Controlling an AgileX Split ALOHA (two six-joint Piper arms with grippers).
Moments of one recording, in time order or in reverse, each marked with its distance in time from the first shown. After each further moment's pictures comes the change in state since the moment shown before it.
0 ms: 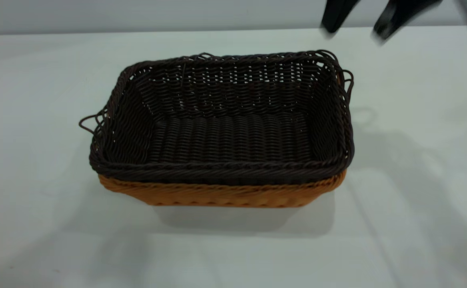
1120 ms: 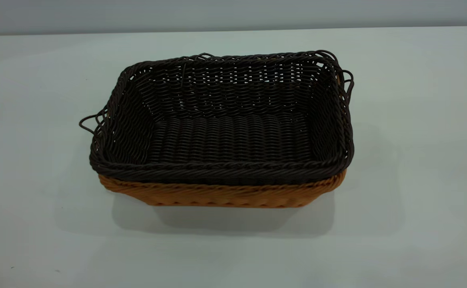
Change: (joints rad) left arm 0.000 -0.468 0.261 0.202 0.279 -1.016; right arm 0.000 -1.467 0.682 -0.352 0.192 0.198
